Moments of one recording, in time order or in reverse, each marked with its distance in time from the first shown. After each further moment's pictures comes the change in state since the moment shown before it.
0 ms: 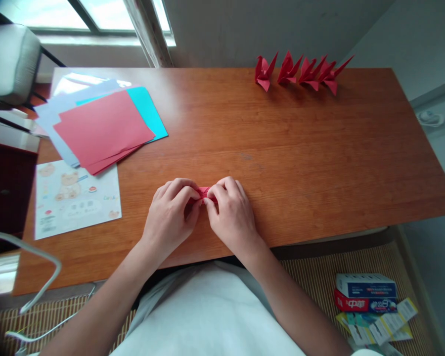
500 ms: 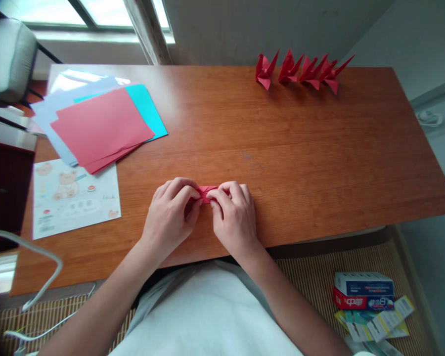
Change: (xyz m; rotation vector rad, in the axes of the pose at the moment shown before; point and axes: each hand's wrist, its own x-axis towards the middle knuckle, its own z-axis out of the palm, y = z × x) left_hand 0.000 0.000 0.000 -0.003 0.002 0.010; right_hand -0.015 0.000 0.001 -0.007 0.079 0.021
